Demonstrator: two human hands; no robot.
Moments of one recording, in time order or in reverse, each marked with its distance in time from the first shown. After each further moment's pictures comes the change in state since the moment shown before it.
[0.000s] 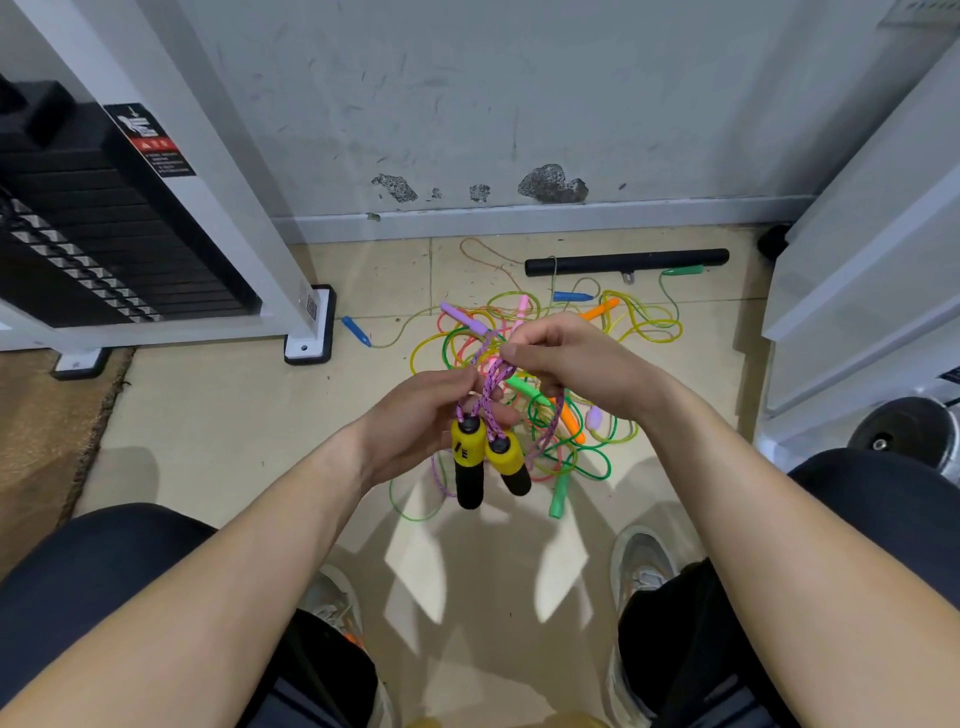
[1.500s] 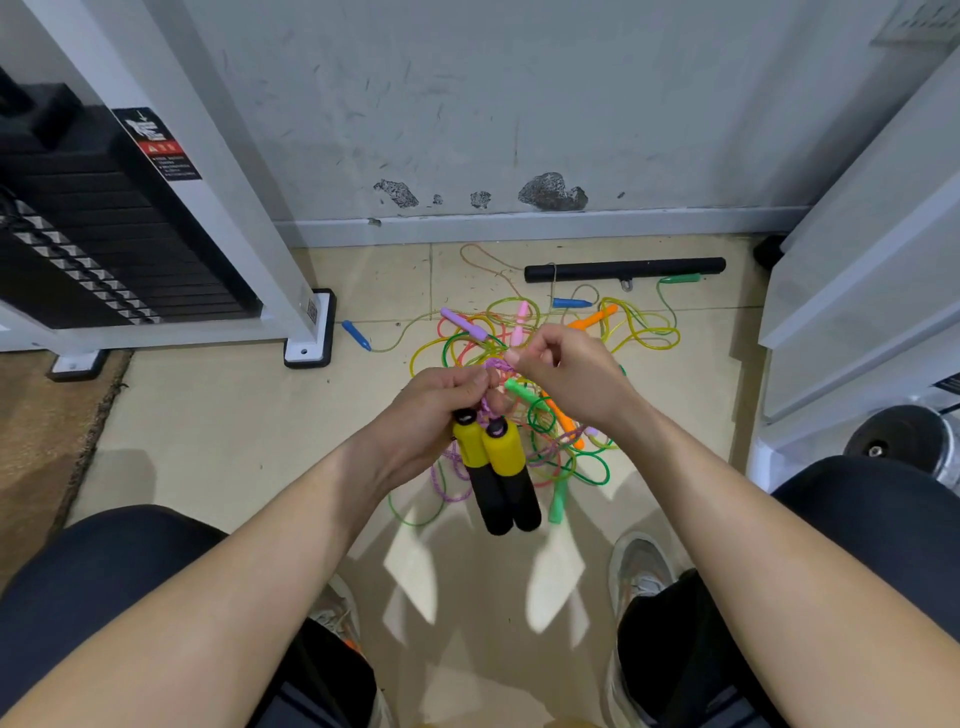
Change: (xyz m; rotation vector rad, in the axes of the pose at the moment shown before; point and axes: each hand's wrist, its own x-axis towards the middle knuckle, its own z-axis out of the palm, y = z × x) left_hand -0.001 0.002 0.011 -0.006 0.047 0.180; right_hand 0.007 0.027 0.013 -0.339 0.419 0.092
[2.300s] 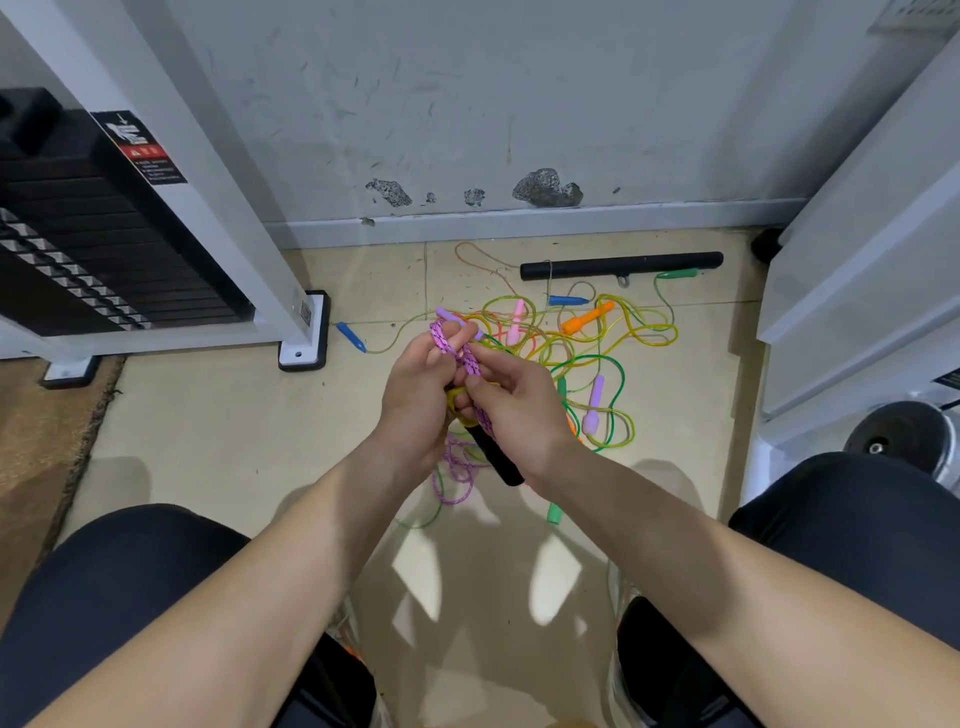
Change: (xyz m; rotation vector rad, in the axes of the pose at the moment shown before) left_hand 0.010 0.008 0.021 -0.141 0.399 0.166; right_hand -0.034 -0.045 0.050 0.778 -0.020 0.177
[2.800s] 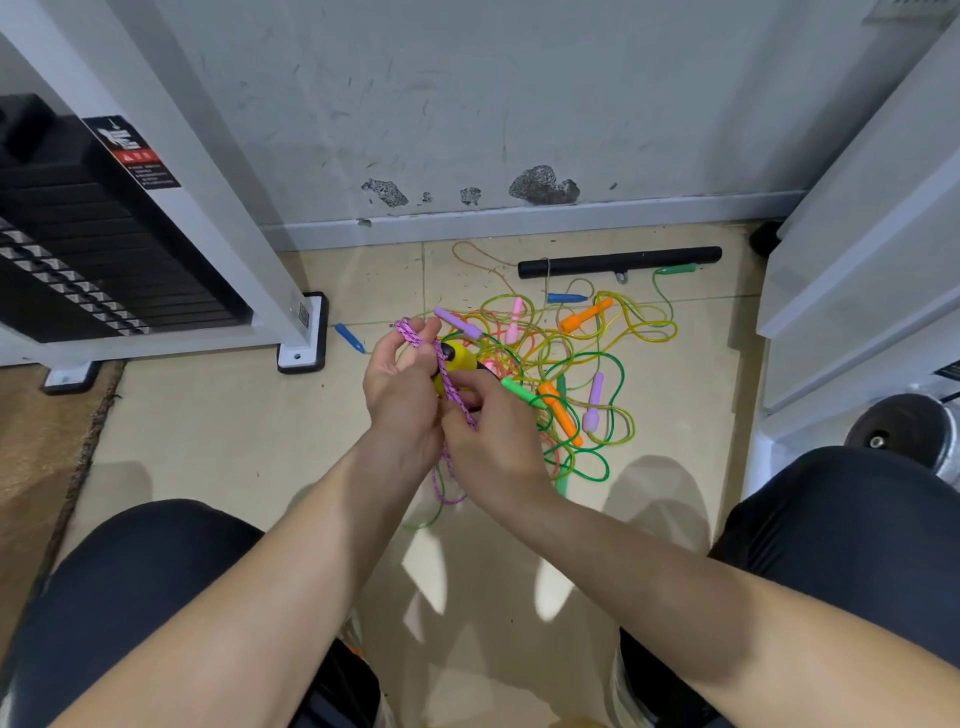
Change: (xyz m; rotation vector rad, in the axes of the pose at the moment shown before) left_hand 0.011 -0.001 0.005 -0.198 0.285 -0.006; right_hand -0.025 0.010 0.020 -0.461 0.135 -0.198
